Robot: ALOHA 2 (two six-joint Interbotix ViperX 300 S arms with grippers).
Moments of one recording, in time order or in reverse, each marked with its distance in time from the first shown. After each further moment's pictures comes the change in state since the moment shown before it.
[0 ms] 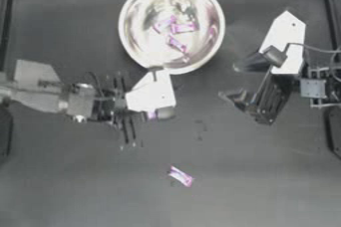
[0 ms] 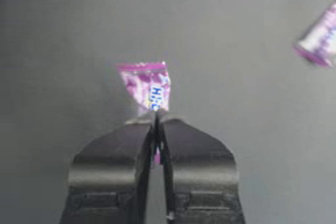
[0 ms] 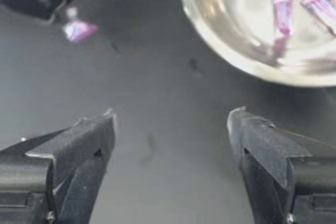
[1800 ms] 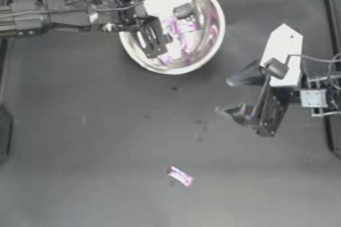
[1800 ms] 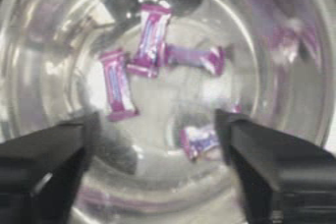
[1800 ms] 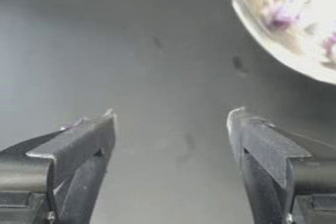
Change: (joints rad) left arm 0.374 0.169 -0.218 0.097 -0.132 0.195; right arm 0.021 0.000 0.054 0.031 -0.135 0.002
